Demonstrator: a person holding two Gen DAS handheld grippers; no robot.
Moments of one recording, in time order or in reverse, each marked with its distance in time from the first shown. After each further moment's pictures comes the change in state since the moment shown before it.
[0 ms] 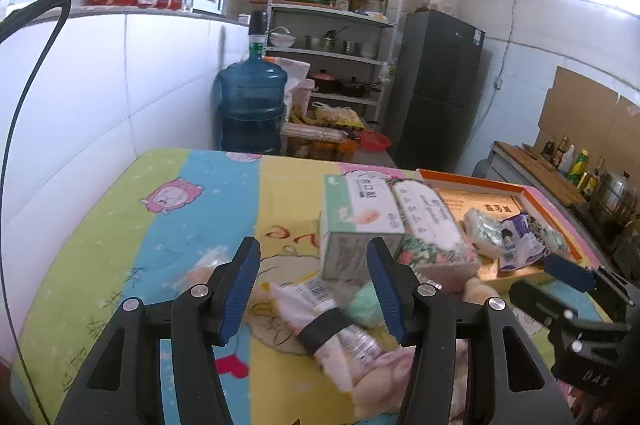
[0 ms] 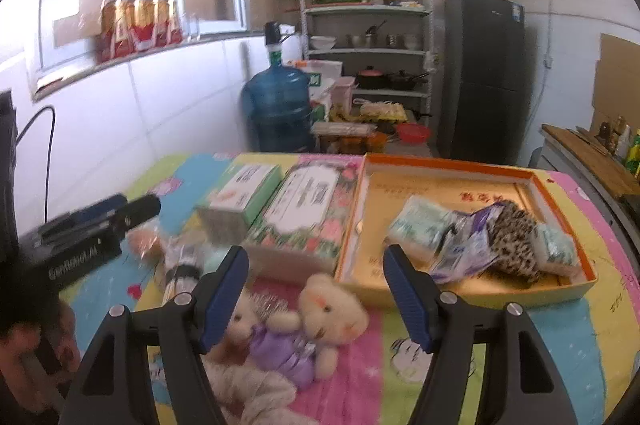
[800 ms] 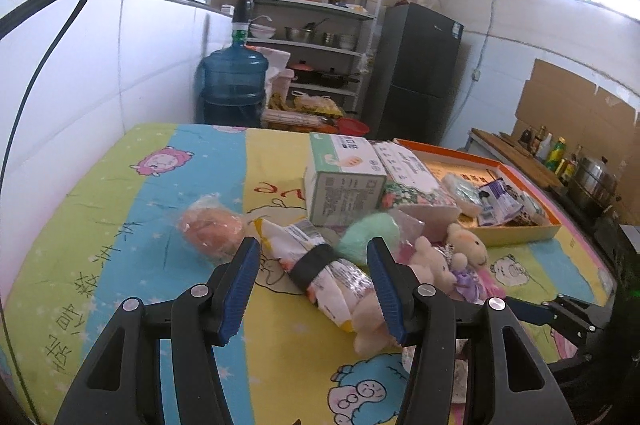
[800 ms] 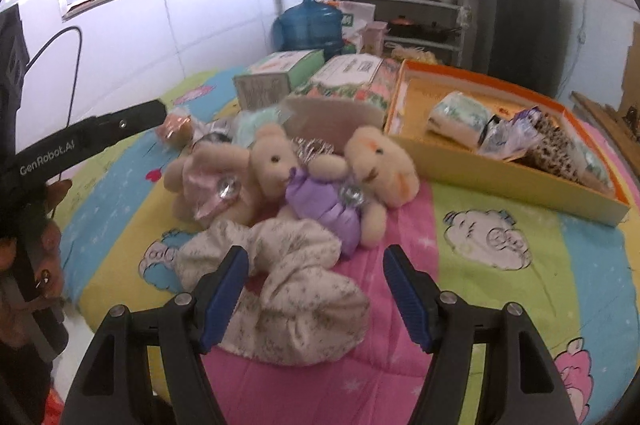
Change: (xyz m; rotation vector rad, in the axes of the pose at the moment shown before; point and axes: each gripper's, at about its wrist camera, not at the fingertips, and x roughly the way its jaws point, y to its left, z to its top) left arm -0.017 0.007 -0.044 0.020 0.025 -0.095; right arm 0.002 0.013 -0.075 -0.051 0.190 0.103
